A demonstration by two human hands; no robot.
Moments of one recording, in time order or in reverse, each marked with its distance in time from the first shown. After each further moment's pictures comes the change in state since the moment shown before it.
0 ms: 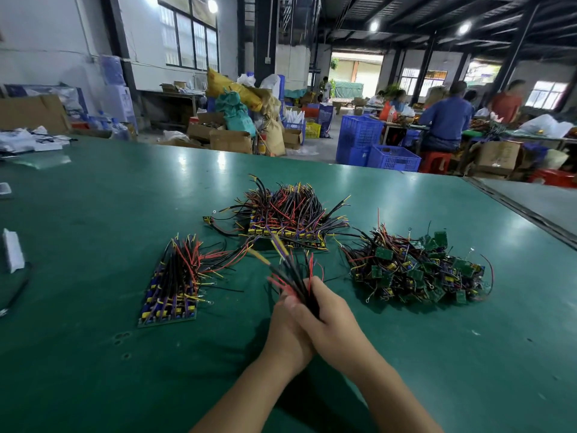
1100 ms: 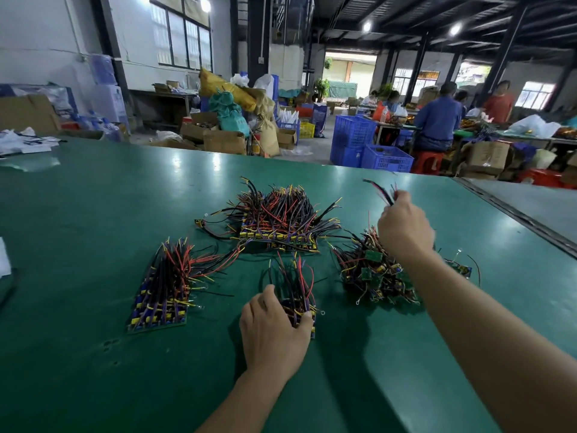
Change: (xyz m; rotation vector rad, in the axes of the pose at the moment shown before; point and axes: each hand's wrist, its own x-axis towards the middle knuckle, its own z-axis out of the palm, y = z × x) left_hand -0.004 -0.009 -0.003 0.674 0.148 -0.253; right_hand 0.105 0.007 -0.144 -0.701 0.499 0.473
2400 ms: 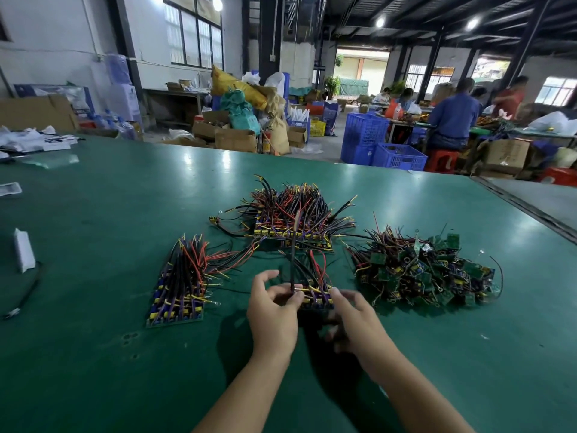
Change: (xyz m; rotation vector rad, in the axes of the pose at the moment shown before) left_hand 0.018 0.000 -0.017 -0.912 0.148 -0.160; right_hand -0.147 0.006 0.073 0.877 -0.661 0.306
